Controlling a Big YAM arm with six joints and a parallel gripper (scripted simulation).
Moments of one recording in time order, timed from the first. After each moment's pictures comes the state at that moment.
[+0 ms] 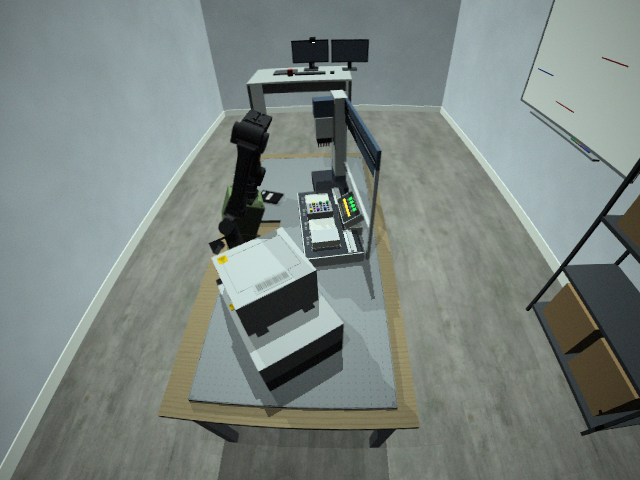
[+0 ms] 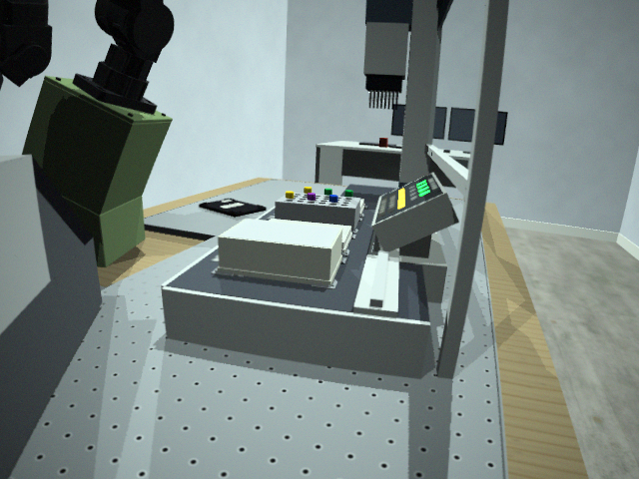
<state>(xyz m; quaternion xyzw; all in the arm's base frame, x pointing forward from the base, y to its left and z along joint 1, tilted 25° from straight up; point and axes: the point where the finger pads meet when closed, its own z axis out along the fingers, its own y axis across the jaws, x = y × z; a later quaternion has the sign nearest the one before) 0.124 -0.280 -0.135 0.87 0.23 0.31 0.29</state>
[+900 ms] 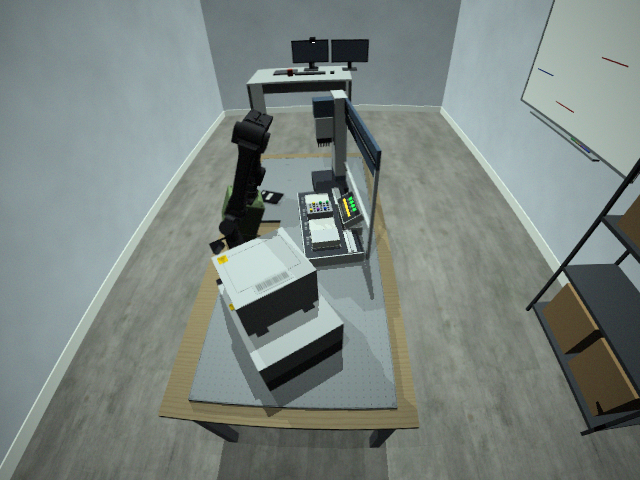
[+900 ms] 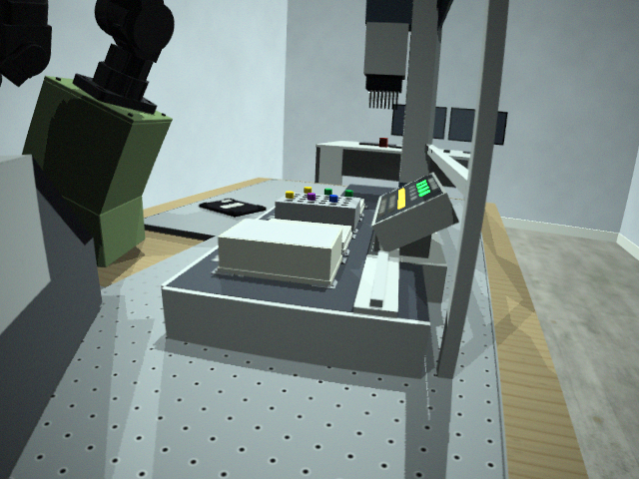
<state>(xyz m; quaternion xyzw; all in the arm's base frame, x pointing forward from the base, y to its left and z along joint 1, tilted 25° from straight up) 0.126 -0.282 -0.135 0.87 0.23 0.32 0.29</state>
